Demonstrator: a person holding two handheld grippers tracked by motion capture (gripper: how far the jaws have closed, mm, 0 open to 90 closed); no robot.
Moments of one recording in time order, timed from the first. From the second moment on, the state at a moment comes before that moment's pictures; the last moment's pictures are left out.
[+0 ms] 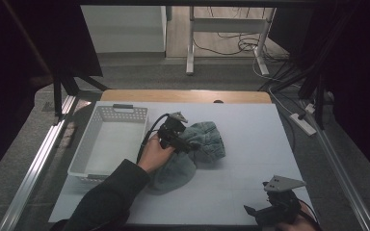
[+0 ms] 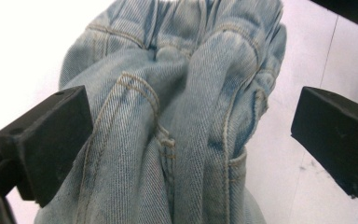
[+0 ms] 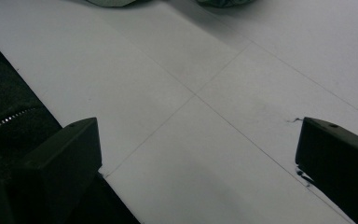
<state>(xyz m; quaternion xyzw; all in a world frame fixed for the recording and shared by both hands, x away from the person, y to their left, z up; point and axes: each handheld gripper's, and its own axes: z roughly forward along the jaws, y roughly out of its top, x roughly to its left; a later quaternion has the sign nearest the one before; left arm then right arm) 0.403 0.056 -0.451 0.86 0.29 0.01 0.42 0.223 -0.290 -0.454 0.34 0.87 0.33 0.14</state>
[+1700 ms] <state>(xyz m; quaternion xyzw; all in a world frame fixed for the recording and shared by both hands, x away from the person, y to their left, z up) 0.375 0.067 -0.441 0.87 0.26 0.01 0.42 0.223 -0.290 -0.454 0.34 0.87 0.33 0.14</state>
